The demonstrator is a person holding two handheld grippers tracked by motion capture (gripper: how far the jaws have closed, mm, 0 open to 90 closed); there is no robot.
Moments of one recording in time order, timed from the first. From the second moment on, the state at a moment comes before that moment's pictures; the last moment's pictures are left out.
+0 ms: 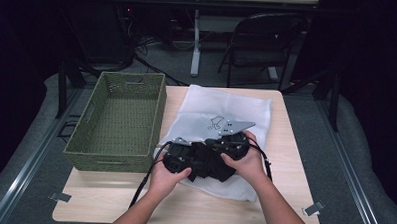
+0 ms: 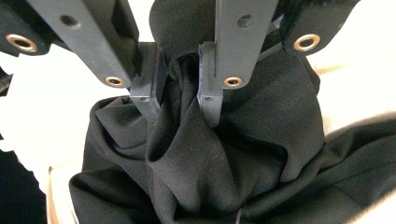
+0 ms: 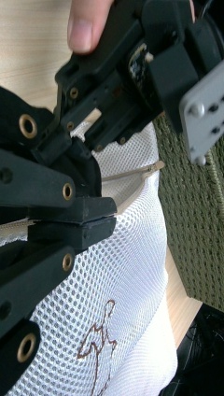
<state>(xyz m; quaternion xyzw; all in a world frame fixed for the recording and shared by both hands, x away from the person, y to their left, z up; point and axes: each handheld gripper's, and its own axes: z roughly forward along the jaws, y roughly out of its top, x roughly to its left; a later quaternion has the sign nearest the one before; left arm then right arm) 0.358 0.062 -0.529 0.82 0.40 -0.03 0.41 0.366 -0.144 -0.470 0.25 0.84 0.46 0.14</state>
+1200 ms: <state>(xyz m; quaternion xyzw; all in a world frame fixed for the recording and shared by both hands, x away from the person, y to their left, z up) 0.399 0.035 -0.523 0.79 0.44 -0.01 0.43 0.366 -0.149 -0.462 0.25 0.83 0.48 0.14</state>
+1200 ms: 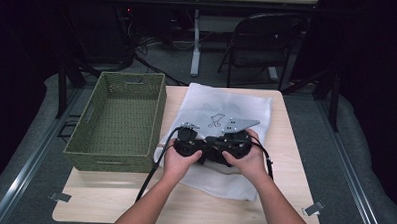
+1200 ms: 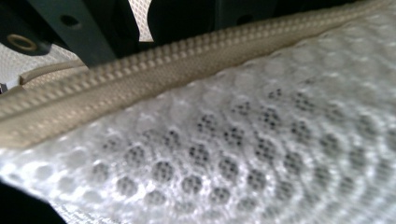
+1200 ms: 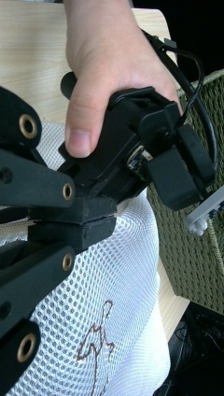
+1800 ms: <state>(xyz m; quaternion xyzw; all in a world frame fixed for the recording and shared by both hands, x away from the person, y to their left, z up) 0.405 0.032 -0.538 0.79 0.43 0.03 0.44 0.369 -0.153 -0.465 0.25 0.83 0.48 0.13</state>
